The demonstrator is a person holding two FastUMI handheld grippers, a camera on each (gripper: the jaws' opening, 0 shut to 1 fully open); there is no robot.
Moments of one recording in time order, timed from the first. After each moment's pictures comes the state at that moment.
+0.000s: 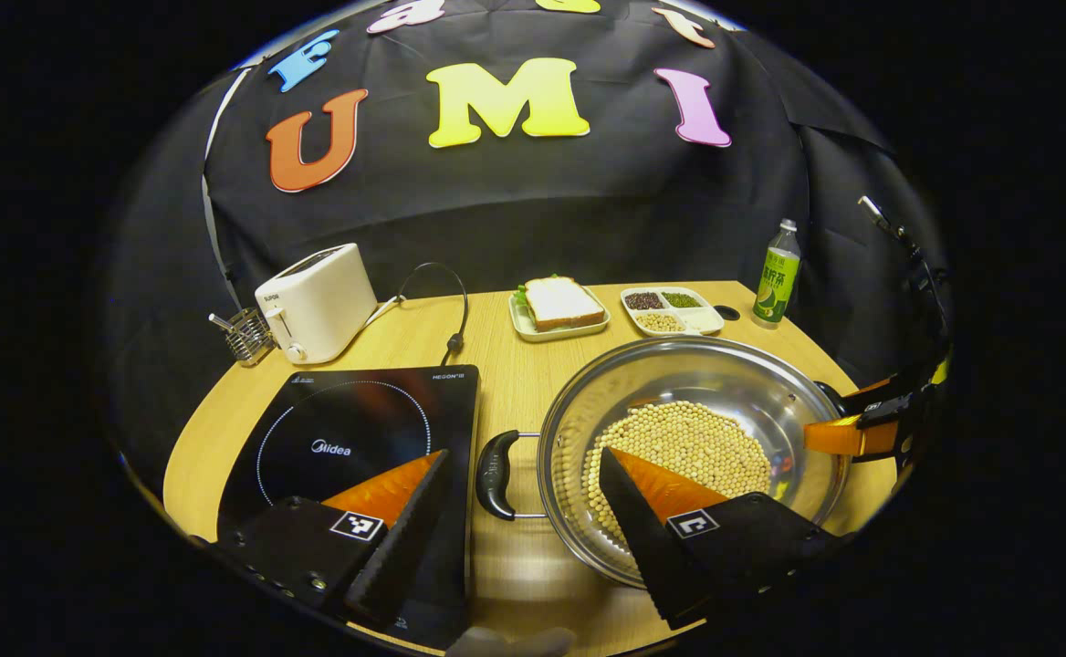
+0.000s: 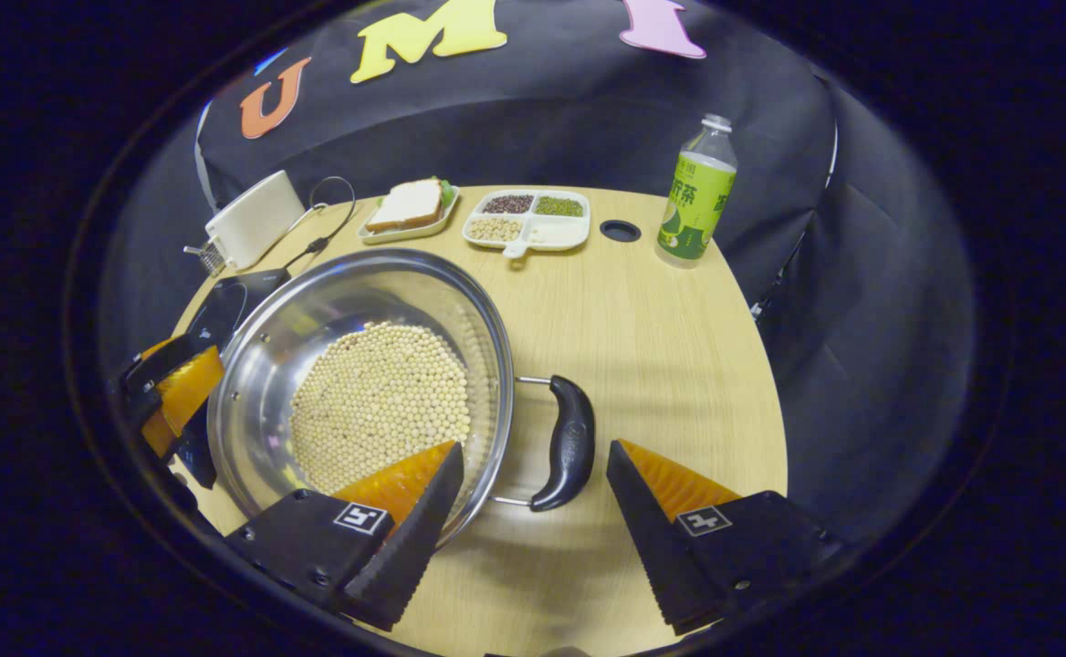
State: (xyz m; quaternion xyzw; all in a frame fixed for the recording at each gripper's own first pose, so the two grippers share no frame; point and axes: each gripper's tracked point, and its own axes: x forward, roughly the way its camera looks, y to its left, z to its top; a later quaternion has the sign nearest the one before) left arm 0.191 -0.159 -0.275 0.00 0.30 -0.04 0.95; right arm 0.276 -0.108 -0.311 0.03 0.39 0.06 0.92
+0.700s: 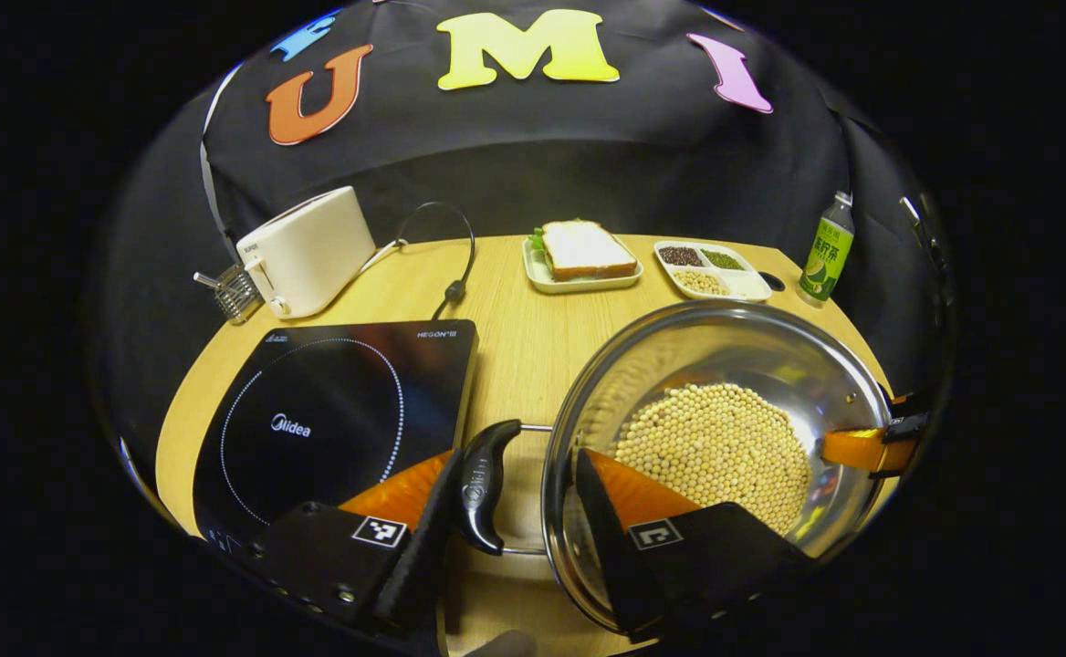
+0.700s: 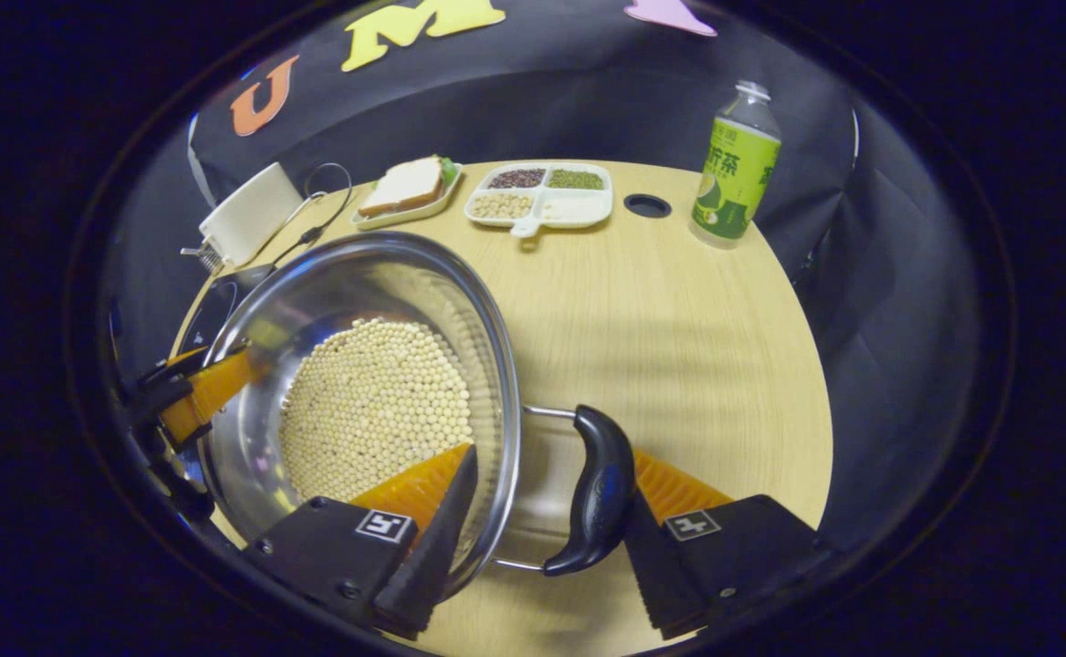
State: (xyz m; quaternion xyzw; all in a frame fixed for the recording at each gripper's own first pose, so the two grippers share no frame) left arm 0.212 -0.157 -0.319 0.00 0.38 -0.01 0.93; right arm 0.294 -0.096 -0.337 0.06 0.44 0.06 0.89
